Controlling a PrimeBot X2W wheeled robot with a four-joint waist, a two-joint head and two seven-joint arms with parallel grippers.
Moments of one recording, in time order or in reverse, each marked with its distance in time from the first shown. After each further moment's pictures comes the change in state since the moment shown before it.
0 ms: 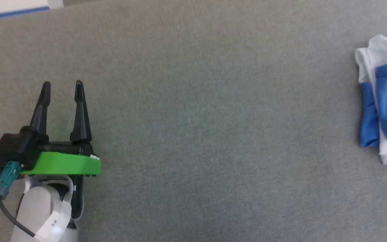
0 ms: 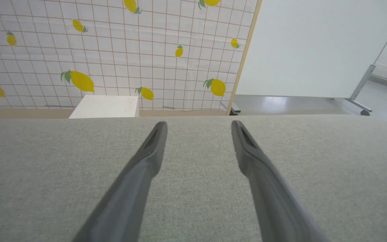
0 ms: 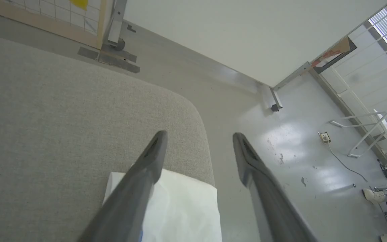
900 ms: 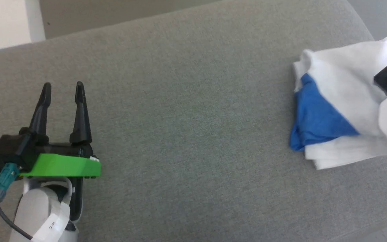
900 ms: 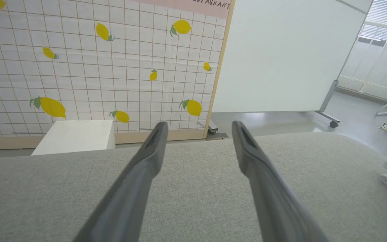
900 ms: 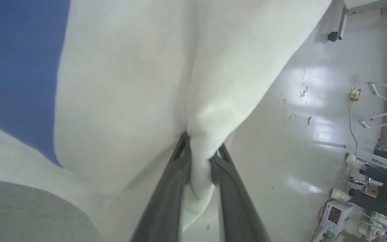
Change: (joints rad) left arm 0.016 -0.011 0.009 -0.030 0.002 -0.011 0.020; right arm 0.031 -0.266 0.606 -0.047 0.274 0.000 0.375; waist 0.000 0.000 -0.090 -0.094
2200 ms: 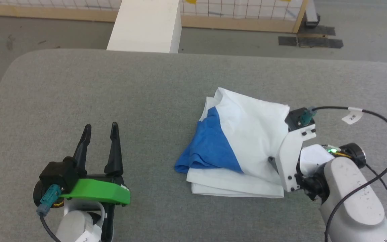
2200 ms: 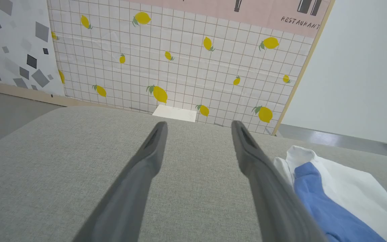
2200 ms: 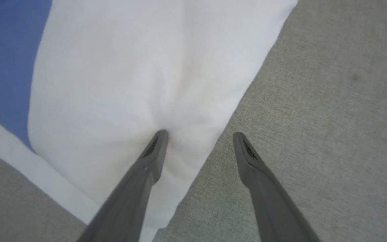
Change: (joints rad) left arm 0.074 -0.098 -0.050 0.206 -0.014 -0.017 -0.082; right arm 0.256 0.726 -0.450 0.114 -0.201 0.000 0.131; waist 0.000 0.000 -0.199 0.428
